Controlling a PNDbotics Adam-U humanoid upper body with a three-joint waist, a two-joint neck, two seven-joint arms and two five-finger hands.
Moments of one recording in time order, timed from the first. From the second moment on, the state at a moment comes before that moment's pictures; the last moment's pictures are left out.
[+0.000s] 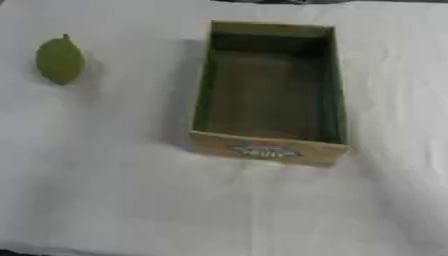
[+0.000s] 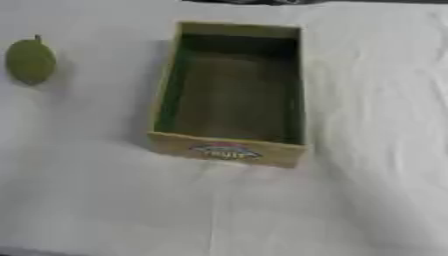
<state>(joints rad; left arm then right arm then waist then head) -0.85 0.85 -0.07 -0.95 -0.60 -0.52 -0.21 -0.41 -0.66 -0.20 -1.98 0.10 -0.44 -0.26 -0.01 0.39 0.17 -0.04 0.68</state>
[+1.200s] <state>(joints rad) -0.97 0.71 -0.06 -0.81 -0.74 -0.54 -0.28 -0.45 -0.64 -0.19 -1.98 0.07 -0.43 -0.25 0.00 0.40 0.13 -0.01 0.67</state>
